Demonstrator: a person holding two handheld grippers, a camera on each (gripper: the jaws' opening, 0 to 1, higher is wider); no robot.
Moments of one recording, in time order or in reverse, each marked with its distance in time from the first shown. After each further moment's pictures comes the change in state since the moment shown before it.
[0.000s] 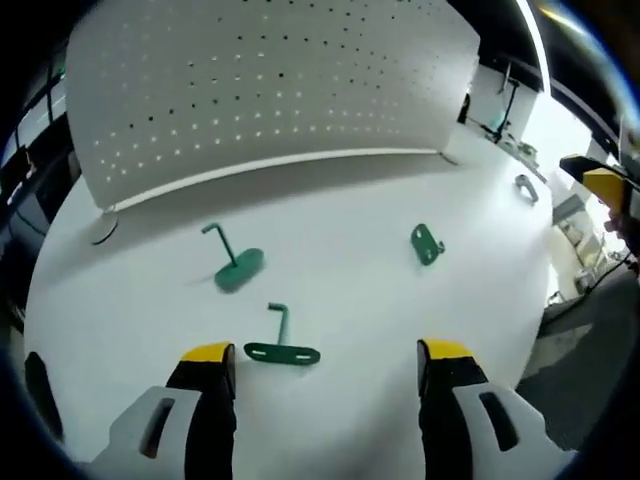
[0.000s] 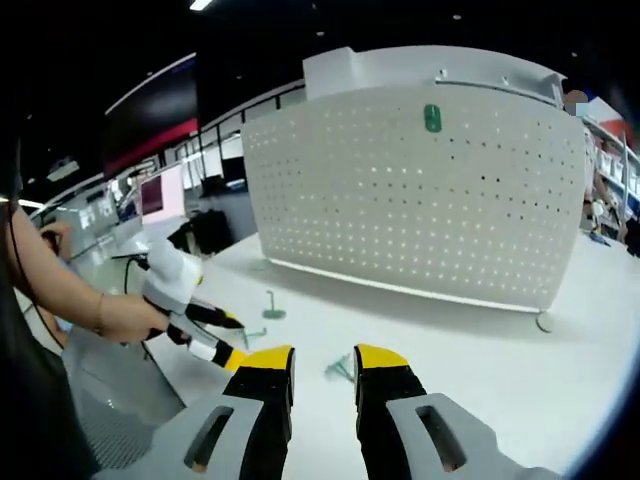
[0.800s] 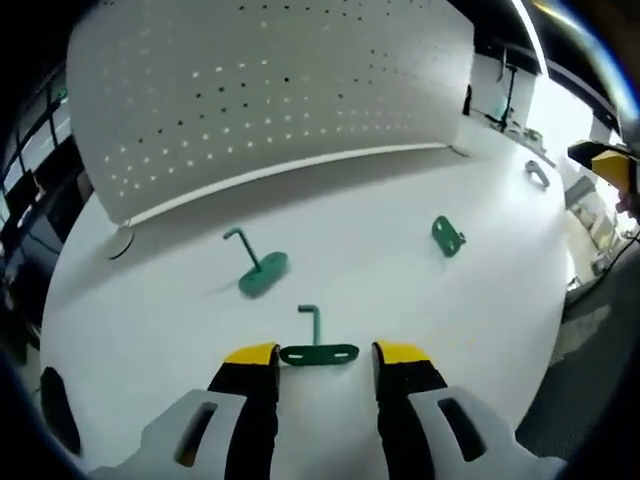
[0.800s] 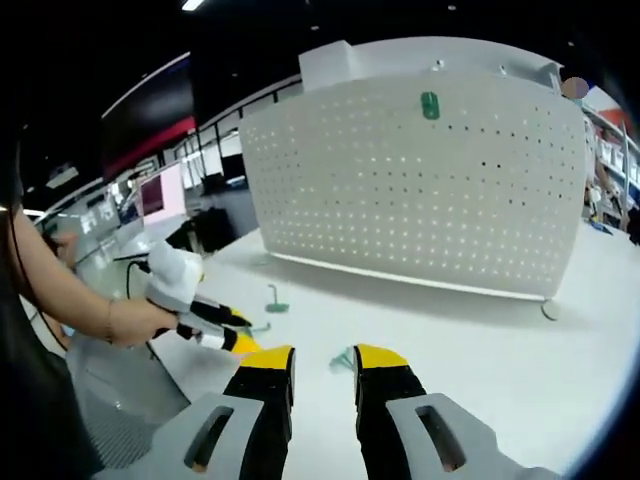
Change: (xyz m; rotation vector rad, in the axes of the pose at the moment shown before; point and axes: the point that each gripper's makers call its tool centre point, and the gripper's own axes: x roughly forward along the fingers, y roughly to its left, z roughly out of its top) left arm 0.000 0.019 -0.001 0.062 -0.025 0.075; right arm 0.002 0.001 -0.008 0.035 0.026 0.014
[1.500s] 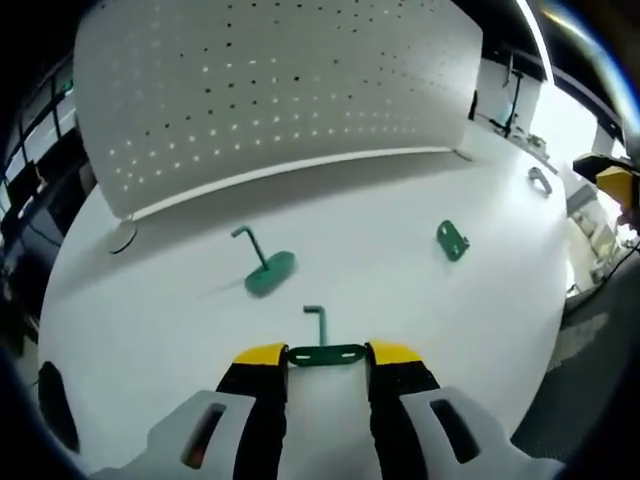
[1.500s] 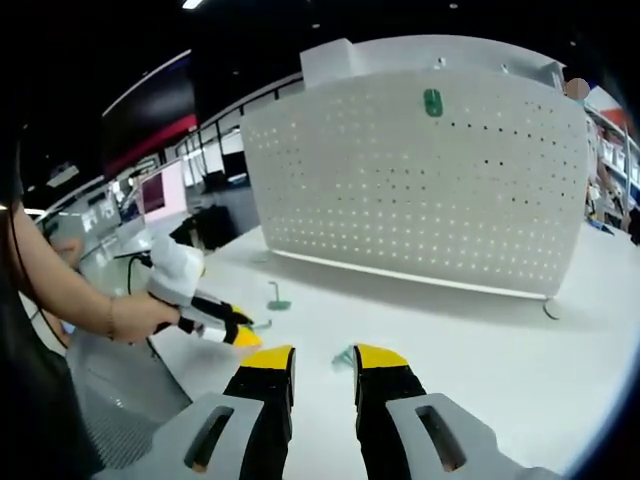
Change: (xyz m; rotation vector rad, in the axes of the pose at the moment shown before) left arm 0.000 0.006 0.000 -0.023 0.004 -0.001; right arm 0.002 0.002 -0.003 -0.006 0.011 0.006
